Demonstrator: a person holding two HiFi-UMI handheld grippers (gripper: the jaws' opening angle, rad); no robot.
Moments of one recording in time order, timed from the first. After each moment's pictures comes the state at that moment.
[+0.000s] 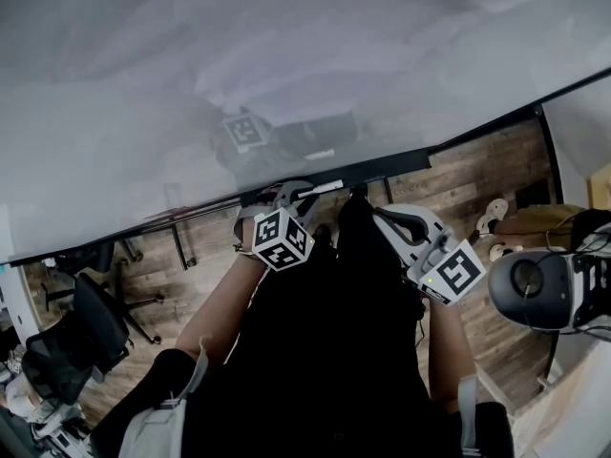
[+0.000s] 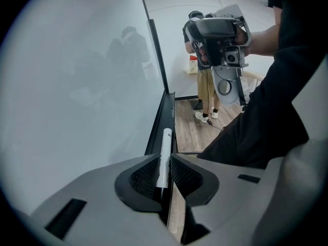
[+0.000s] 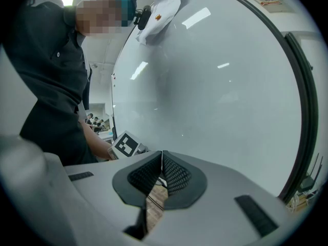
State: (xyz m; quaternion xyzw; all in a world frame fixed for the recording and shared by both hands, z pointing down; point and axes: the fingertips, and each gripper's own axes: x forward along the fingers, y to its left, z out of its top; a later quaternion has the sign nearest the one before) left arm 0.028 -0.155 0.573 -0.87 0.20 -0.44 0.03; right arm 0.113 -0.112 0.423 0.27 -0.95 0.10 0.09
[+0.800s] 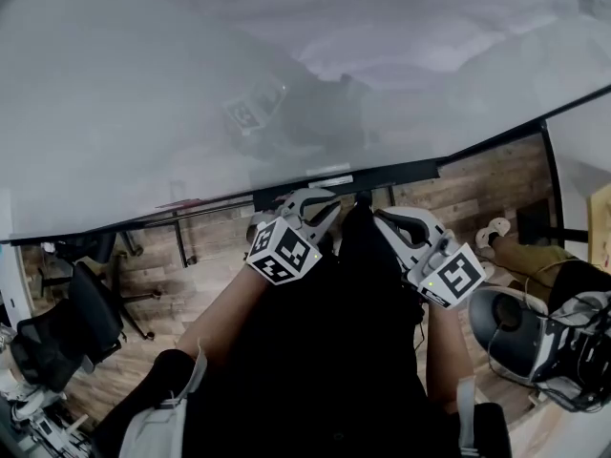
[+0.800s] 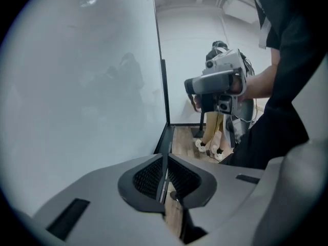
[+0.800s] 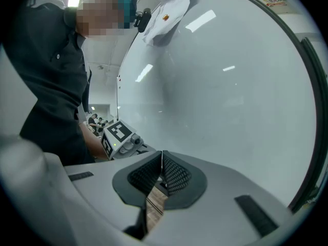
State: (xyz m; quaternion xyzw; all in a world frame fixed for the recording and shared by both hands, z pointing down) left arm 0.045 -0.141 0.499 -0.93 0.22 -0.31 0.00; right arm 0.088 -0.115 0.402 0.26 -0.96 0.09 0.05
